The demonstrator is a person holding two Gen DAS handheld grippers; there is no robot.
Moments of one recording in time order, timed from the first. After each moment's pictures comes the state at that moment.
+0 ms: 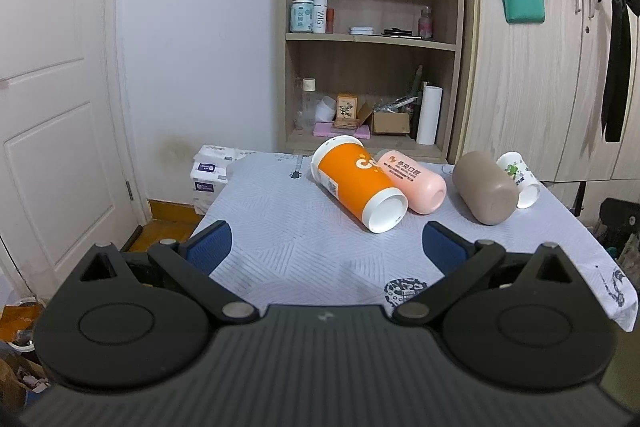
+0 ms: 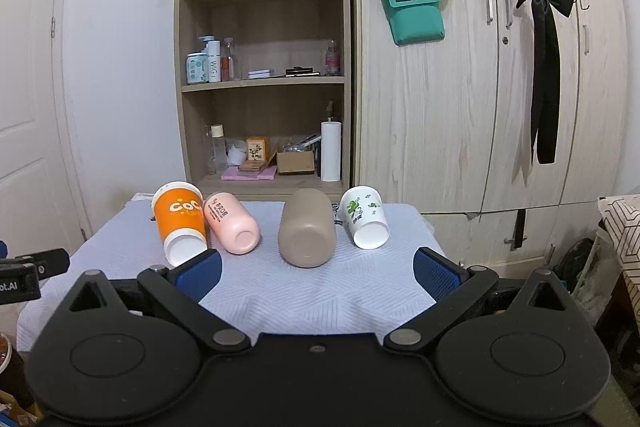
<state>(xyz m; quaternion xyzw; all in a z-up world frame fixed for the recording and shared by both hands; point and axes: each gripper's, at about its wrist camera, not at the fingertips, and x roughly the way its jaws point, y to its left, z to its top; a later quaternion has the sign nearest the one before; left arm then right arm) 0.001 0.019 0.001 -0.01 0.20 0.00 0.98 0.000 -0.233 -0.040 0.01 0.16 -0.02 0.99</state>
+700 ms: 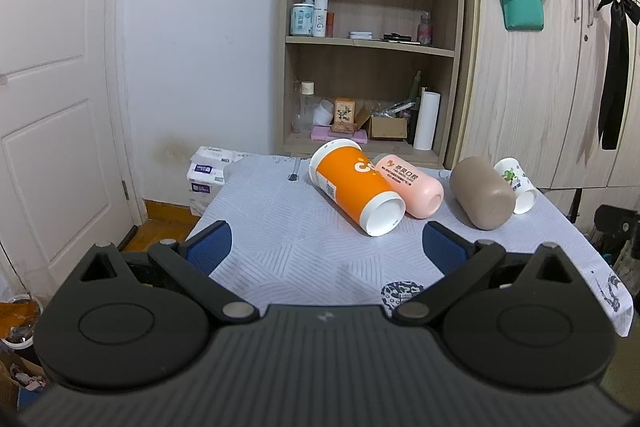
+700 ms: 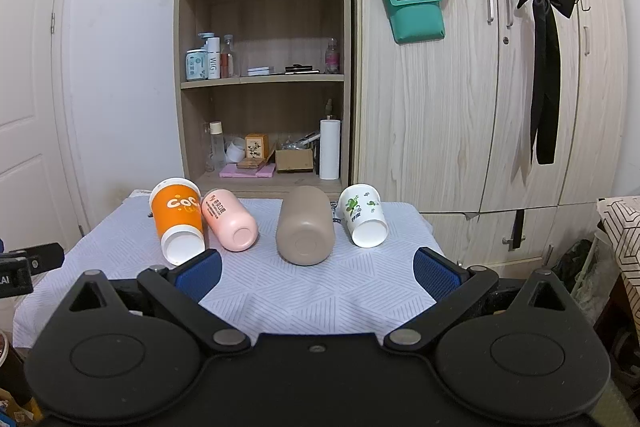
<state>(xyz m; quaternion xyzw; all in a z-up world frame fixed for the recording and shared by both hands) -0.002 0.024 -0.001 -0.02 0.19 -0.01 0.98 0.002 -0.234 -0.040 0.00 0.16 -0.02 0.99</state>
